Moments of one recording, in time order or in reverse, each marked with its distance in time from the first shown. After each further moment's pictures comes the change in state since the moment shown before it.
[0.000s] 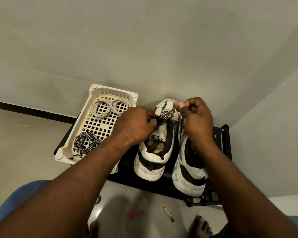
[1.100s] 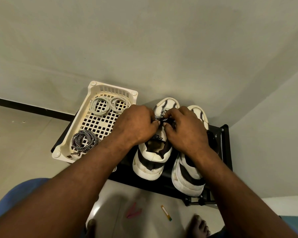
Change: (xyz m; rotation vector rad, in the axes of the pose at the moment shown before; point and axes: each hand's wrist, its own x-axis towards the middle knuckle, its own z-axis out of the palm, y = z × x) left_hand -0.002 0.005 -0.001 0.119 -0.016 -0.002; right_hand -0.014 0.010 0.002 -0.980 -0.290 -0.348
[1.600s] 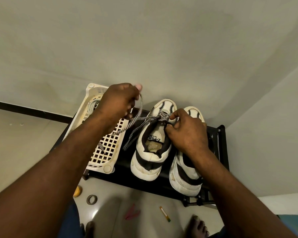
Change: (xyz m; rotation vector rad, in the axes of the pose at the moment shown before) left_hand 0.005 -0.011 -0.053 -1.053 0.043 -0.209; right_hand -0.006 -0.003 -0.012 0.171 0.014 0.247
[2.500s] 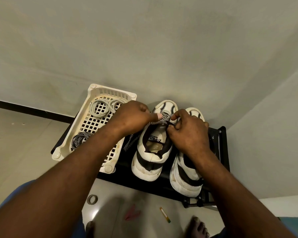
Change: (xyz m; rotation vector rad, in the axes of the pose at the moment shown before) left_hand 0.000 -0.015 0.022 0.586 -0.081 -0.127; right_hand 0.000 -0.002 -0.001 -0.017 0.019 -0.031
